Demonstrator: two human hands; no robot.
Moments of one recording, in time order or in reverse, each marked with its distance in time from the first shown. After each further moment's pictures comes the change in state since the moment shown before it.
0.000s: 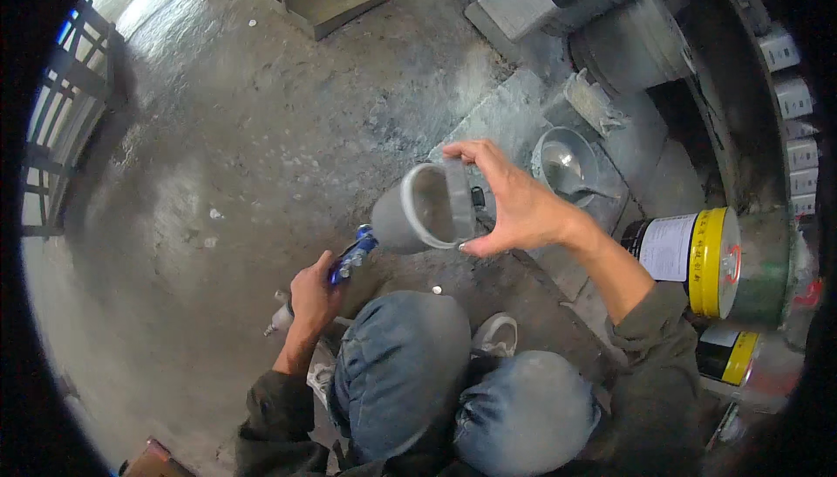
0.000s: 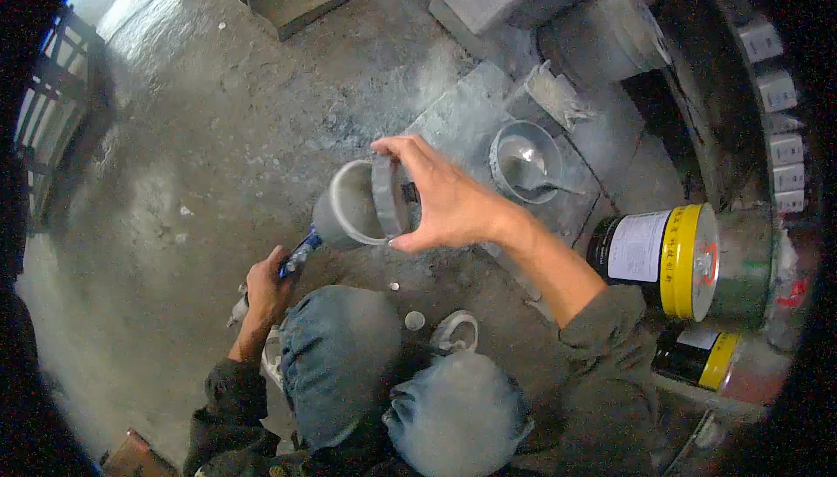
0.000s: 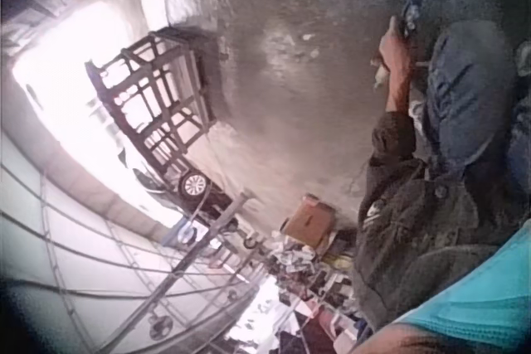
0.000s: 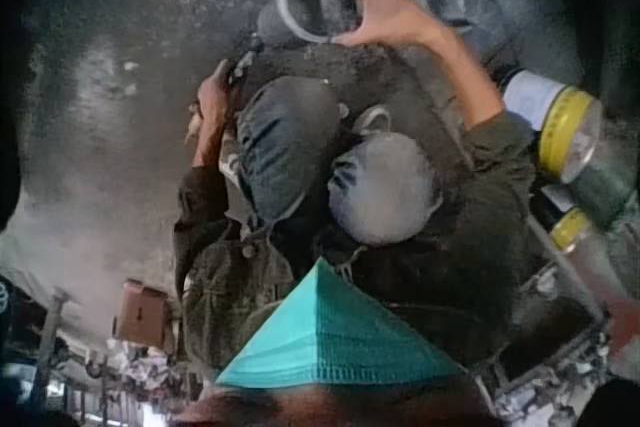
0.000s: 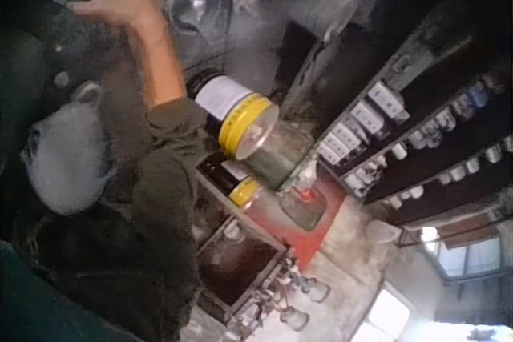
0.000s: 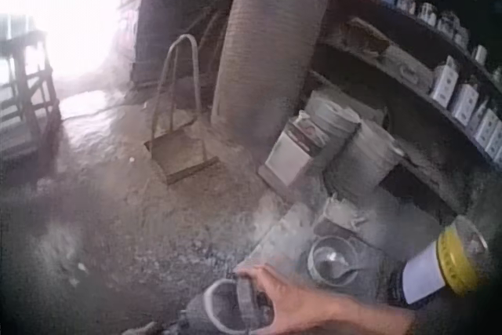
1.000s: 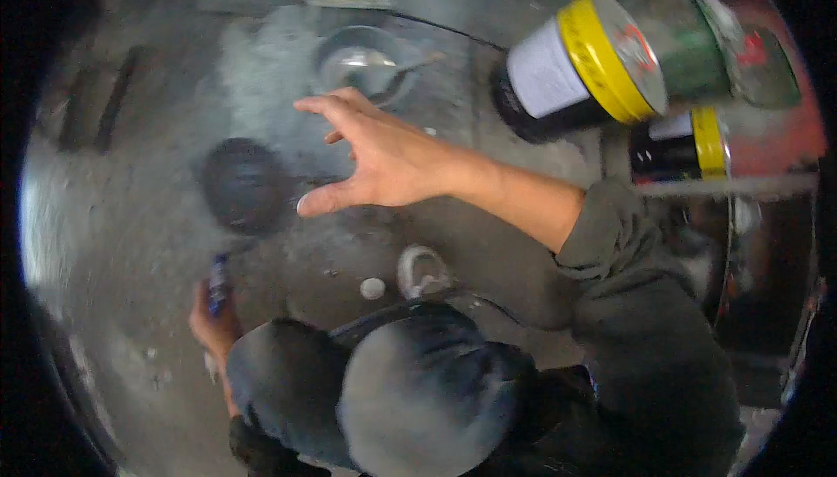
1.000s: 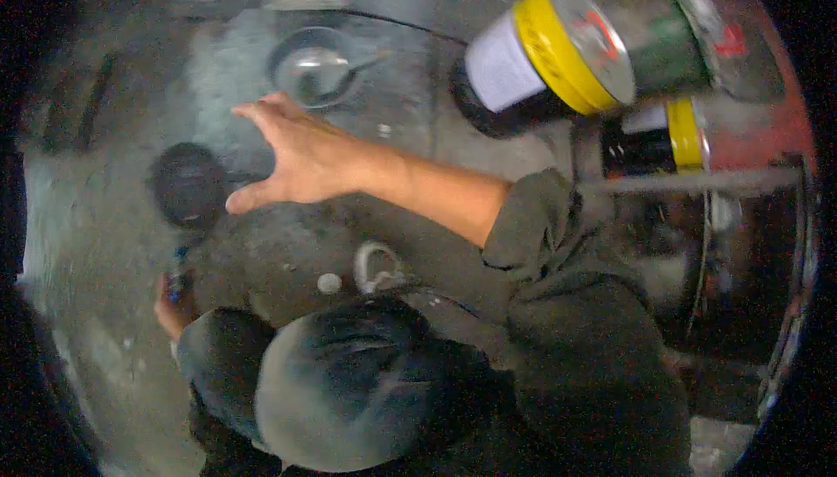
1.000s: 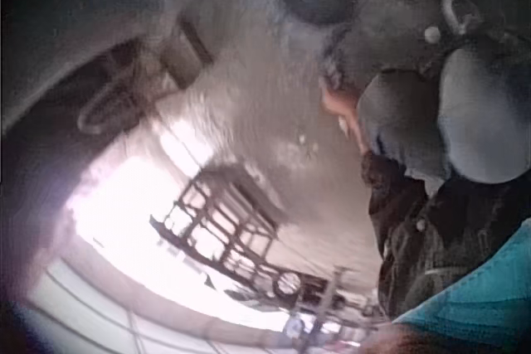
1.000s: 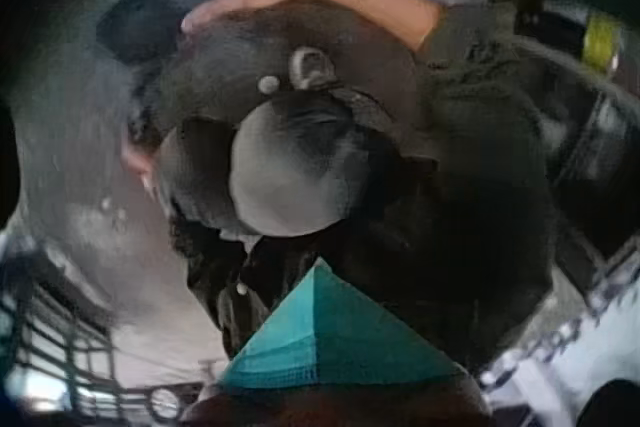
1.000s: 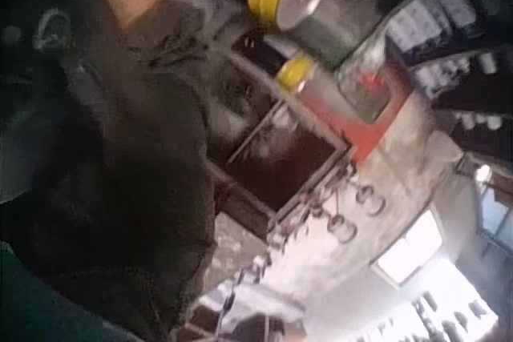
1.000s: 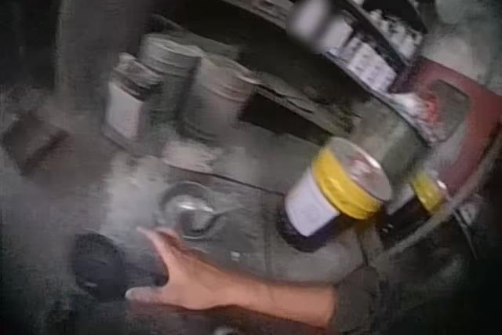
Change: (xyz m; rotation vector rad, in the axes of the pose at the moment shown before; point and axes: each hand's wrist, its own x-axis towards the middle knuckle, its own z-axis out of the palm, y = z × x) left_hand 0.065 0.005 0.047 0.024 0.067 0.028; right_hand -0.136 0.028 0.005 0.023 0.526 0.436
